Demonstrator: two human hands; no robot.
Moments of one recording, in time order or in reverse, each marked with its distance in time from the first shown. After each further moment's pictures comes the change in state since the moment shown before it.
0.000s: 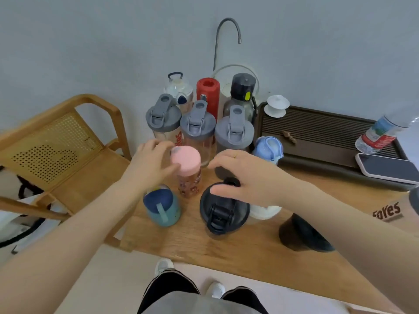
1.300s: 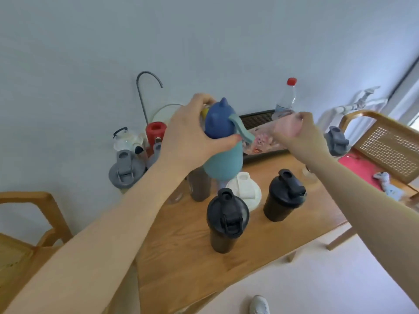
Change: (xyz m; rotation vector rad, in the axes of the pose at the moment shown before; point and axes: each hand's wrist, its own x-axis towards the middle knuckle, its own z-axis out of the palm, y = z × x) left_hand 0.007 0.116 -0.108 -0.588 0.057 0.725; right_hand -0.078 0.013 -0.025 0.273 1.122 1.097
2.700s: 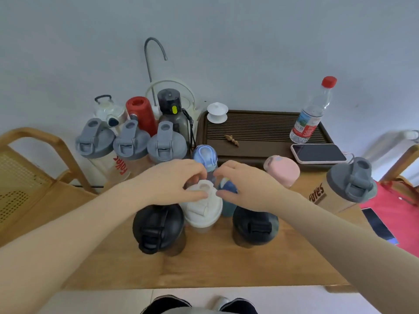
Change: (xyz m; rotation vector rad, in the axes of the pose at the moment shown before) left_hand 0.006 -0.028 0.121 0.503 -0.660 -0.239; right_hand 0.045 0.051 0.020 -0.415 -0.924 -0.869
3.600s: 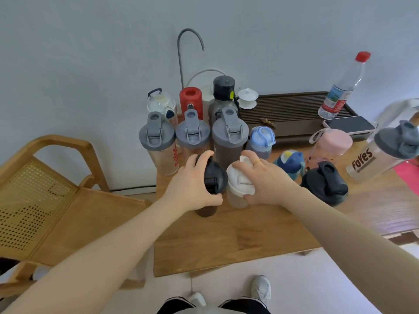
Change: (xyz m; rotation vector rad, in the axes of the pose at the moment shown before) left_hand -0.090 -0.121 0.039 -0.193 0.193 -0.195; right_hand 0.062 -0.105 0.084 -0.236 0.017 0.240
